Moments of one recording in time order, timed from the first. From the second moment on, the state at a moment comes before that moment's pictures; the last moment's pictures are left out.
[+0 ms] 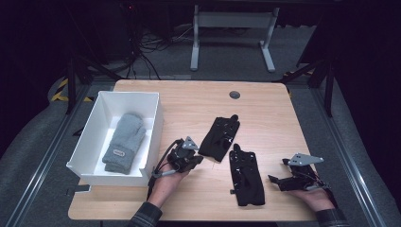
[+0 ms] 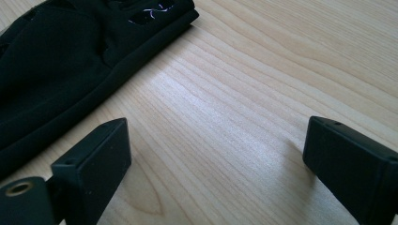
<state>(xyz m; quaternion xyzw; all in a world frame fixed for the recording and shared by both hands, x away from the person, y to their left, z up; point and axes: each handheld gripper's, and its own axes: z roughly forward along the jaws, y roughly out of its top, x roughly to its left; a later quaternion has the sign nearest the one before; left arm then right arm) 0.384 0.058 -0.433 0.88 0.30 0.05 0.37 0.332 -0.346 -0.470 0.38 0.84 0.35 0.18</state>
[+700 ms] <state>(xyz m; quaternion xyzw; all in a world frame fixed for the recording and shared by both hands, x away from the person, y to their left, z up) 0.457 -0.003 -0.441 0.88 0.29 0.05 0.38 0.332 -0.347 -0.470 0.38 0.84 0.35 0.18</state>
